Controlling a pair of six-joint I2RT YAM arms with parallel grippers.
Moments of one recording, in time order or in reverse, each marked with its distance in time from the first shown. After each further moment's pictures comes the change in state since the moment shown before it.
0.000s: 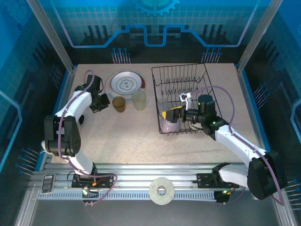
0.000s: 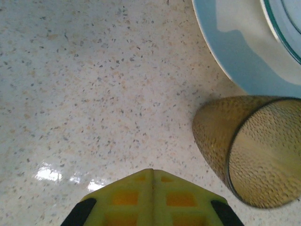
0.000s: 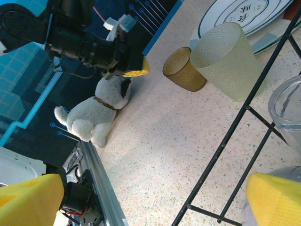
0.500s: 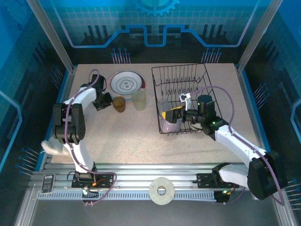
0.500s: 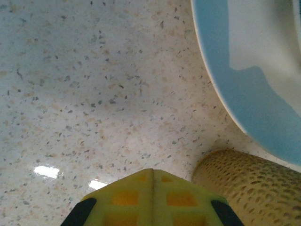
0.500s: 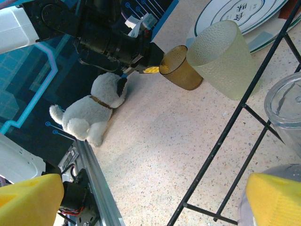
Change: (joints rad) left arm 0.003 0.196 0.084 0.087 0.014 -0.006; right arm 0.006 0.000 0.002 -0.016 0.019 -0.013
